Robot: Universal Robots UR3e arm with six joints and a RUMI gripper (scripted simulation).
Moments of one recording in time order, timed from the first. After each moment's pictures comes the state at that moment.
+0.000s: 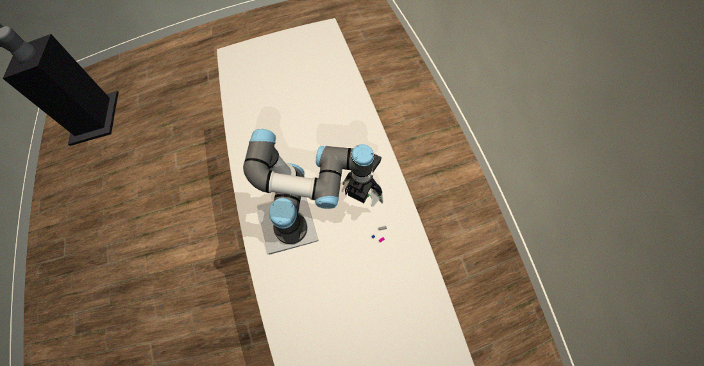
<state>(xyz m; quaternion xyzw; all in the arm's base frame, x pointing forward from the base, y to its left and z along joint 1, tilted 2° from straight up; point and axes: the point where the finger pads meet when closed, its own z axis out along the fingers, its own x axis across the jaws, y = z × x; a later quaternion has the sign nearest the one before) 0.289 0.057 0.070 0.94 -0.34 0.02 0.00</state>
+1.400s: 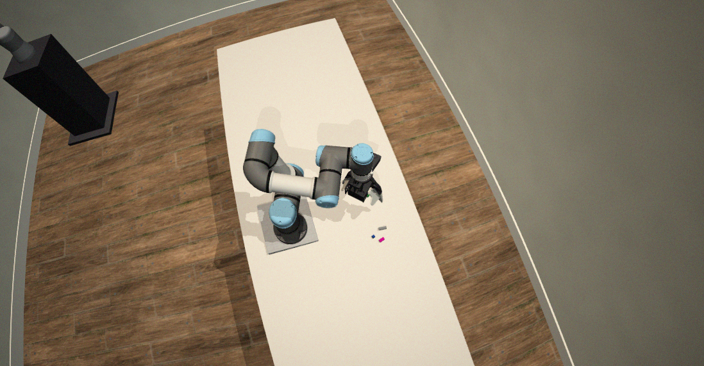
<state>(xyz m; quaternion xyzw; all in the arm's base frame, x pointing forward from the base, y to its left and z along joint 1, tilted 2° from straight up) 0.289 0.061 0.070 0.94 -0.34 0.02 0.00</state>
